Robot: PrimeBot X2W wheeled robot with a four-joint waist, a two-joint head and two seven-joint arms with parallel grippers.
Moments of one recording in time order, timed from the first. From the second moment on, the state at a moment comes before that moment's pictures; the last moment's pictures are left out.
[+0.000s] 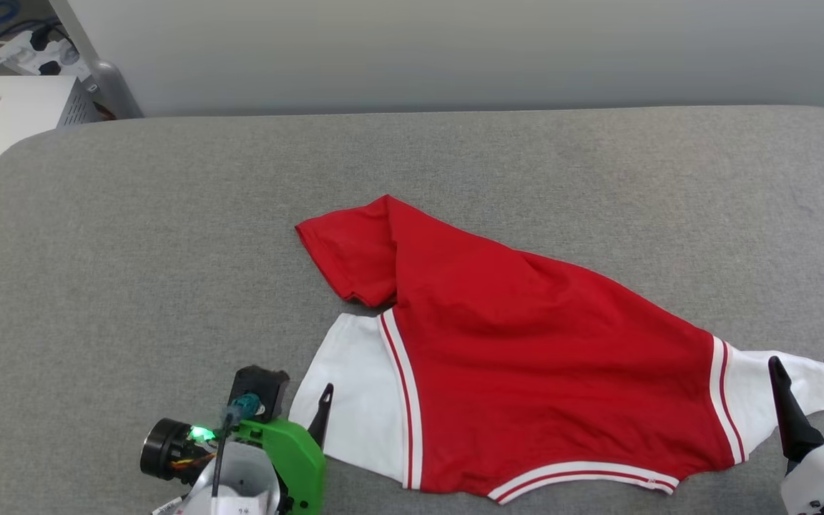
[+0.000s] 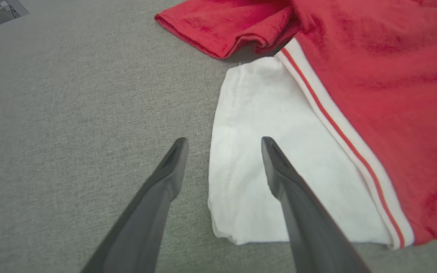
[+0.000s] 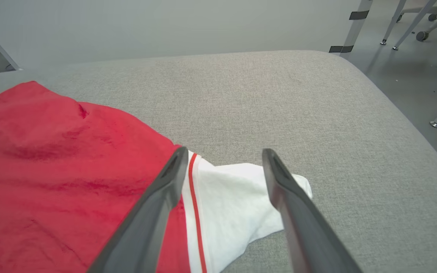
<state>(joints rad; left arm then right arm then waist) -0.10 0.17 -0.26 0.29 -0.14 -0.09 0.07 0.10 -0.28 -0.13 0.00 0.33 0.13 0.05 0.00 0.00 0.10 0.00</state>
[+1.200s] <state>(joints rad) -0.06 0.17 -0.18 0.12 -0.26 0.05 0.53 0.06 -0.31 -0.08 0.06 0.34 0.13 0.07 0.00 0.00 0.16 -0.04</state>
